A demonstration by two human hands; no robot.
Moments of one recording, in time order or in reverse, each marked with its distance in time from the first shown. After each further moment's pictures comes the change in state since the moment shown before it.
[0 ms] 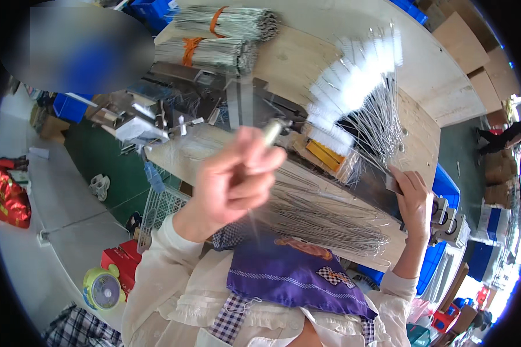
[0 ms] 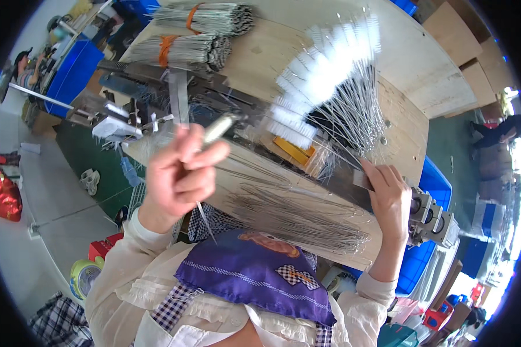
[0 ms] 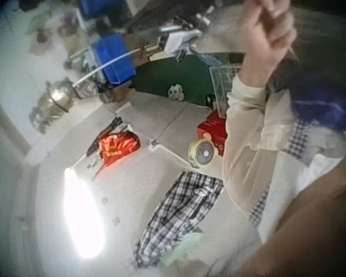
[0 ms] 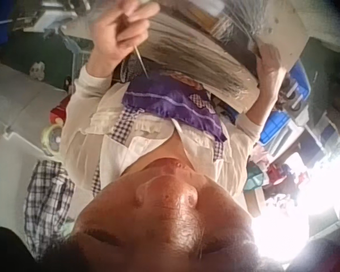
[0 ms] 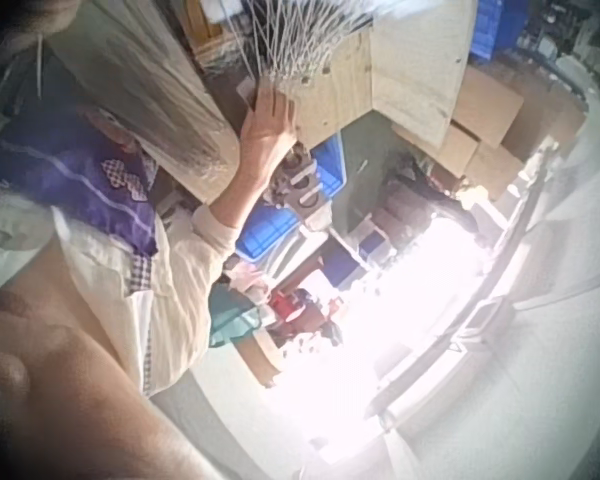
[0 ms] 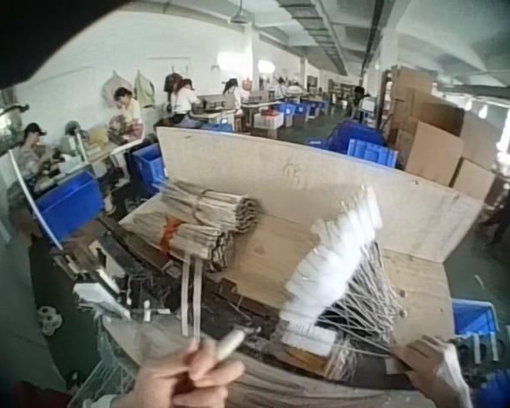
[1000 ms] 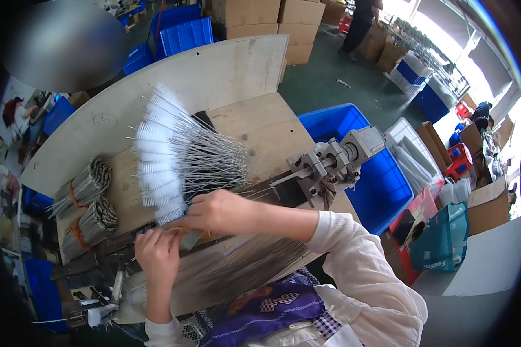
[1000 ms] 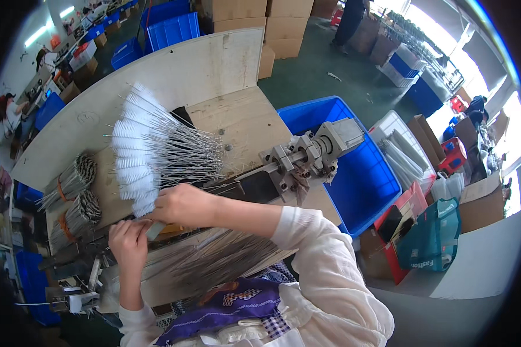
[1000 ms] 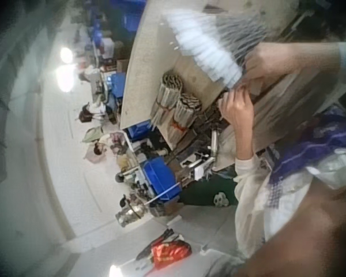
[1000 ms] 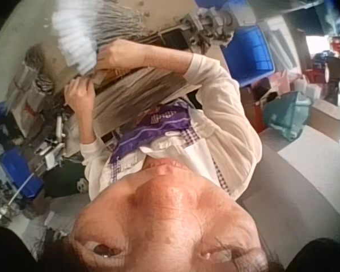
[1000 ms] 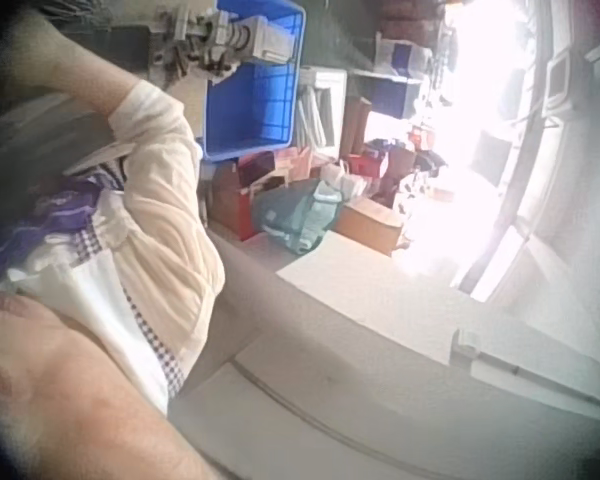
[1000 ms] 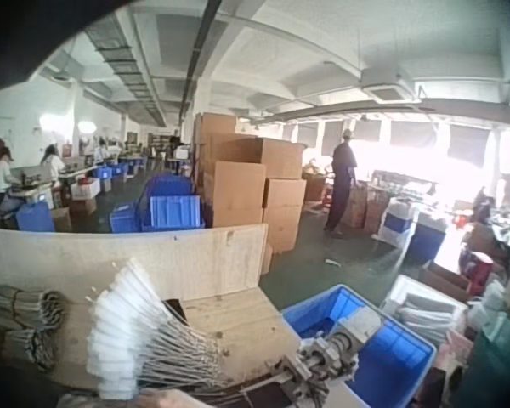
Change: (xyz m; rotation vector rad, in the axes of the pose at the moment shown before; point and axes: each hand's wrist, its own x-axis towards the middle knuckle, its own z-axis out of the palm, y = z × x) left_hand 0.111 -0.046 -0.014 2.289 -0.130 0.609; right_hand 0.055 -0.009 0.043 0.192 0.255 -0.463
